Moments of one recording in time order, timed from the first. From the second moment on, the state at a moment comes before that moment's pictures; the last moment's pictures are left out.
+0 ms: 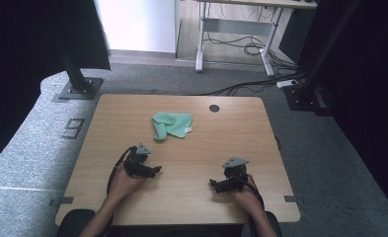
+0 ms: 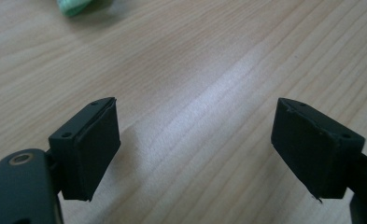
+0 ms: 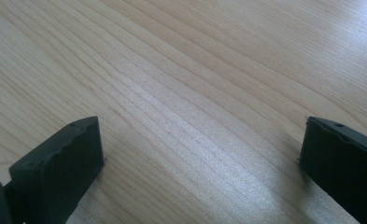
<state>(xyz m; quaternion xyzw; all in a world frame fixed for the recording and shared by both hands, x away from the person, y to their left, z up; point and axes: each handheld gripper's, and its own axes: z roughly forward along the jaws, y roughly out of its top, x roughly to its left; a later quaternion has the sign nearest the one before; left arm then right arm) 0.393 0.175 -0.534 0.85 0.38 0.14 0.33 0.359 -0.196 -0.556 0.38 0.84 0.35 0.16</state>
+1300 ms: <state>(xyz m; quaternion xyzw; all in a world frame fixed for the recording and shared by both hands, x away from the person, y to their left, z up) 0.479 0.151 -0.492 0.85 0.36 0.15 0.35 0.360 -0.196 -0.557 0.38 0.84 0.35 0.16</state>
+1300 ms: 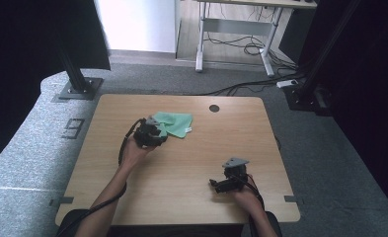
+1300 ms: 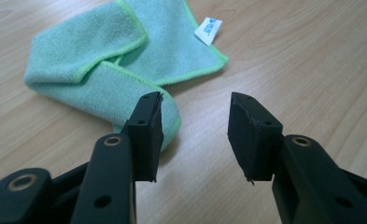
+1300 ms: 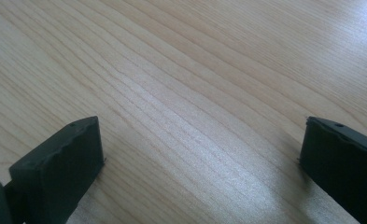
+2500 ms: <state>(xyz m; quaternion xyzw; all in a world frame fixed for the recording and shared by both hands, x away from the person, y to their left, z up) 0.478 0.153 -0.521 0.86 0.38 0.13 0.33 0.359 -0.196 -0.556 0.38 0.84 0.35 0.16</state>
